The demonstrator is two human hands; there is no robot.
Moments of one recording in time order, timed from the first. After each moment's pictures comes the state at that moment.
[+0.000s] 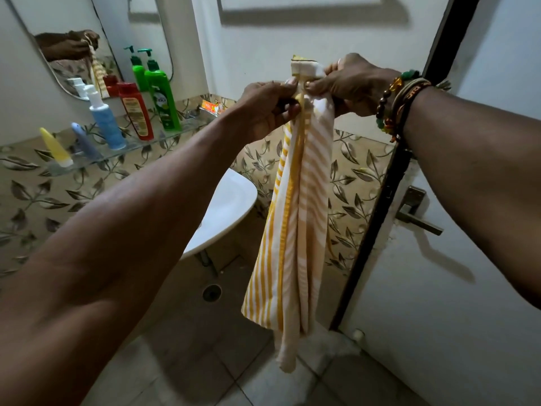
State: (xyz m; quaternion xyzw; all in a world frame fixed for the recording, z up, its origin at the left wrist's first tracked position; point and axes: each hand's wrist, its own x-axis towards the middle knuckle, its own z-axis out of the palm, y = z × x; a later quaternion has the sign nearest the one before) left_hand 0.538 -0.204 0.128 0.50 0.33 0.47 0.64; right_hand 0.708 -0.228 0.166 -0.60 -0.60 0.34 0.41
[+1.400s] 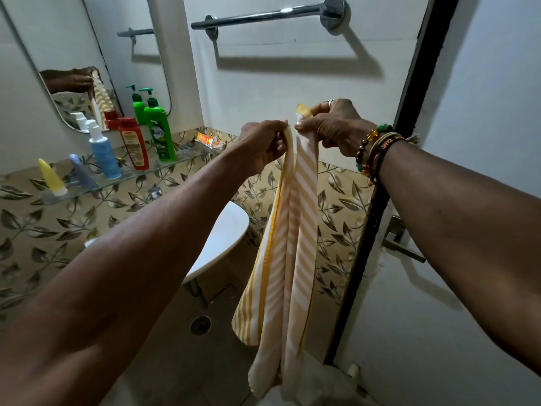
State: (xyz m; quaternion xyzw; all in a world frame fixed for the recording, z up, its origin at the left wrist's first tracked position) left_hand 0.554 -0.223 0.141 0.47 0.40 0.50 0.61; right_hand 0.711 -0.233 0.162 -0.59 -0.57 0.30 0.49
